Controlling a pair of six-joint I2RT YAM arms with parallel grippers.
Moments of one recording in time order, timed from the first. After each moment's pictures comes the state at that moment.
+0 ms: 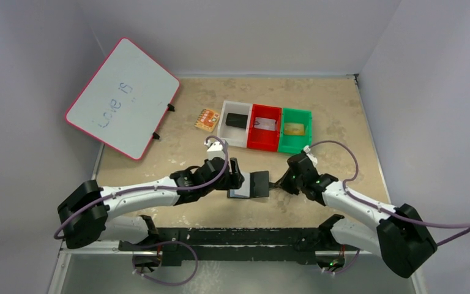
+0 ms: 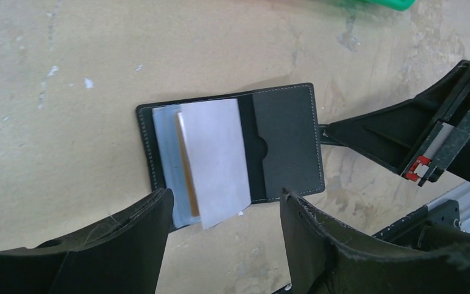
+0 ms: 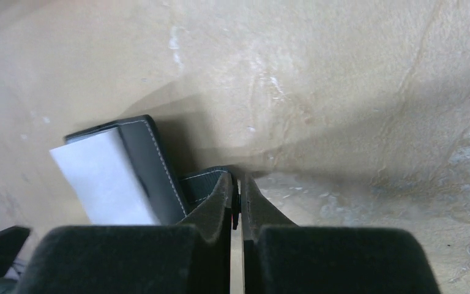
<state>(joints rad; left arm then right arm) -1.04 1.24 0.67 -0.12 -0.35 -0.89 0.59 1.10 0.41 -0.28 0.11 1.07</state>
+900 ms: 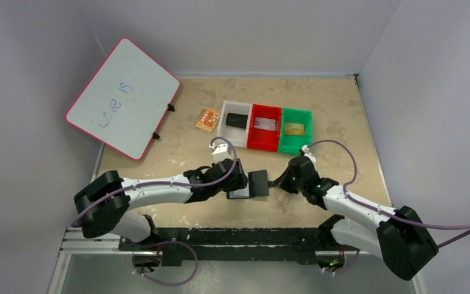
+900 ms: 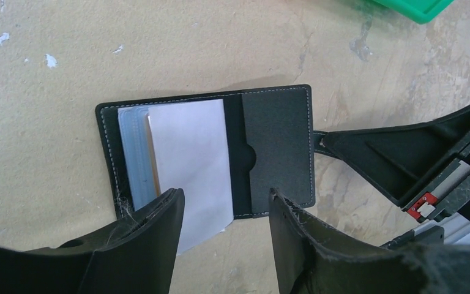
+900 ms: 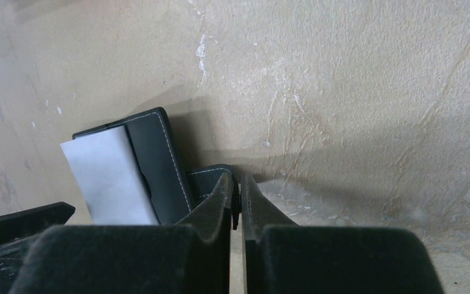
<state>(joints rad) -1.06 1.42 0.71 -0.05 -0.35 -1.04 0.59 1.06 0.35 -0.14 0.11 0.99</state>
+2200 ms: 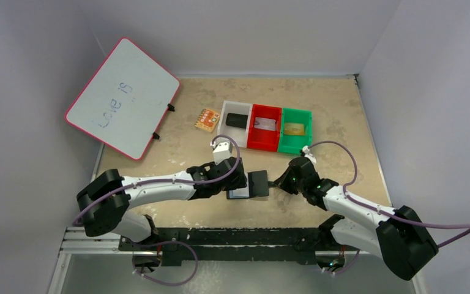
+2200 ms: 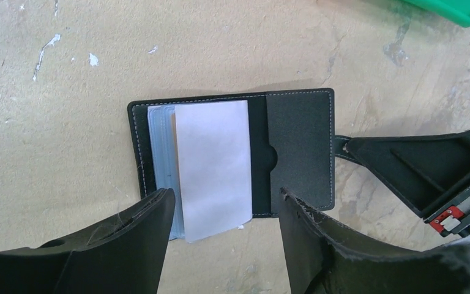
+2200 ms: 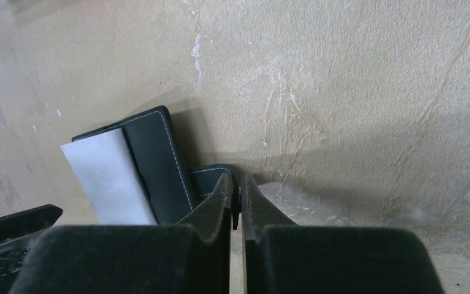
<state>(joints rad) -1.07 1.44 0.81 -0.23 -0.41 -1.05 0.59 1.05 0.33 -0.12 0.11 1.01</state>
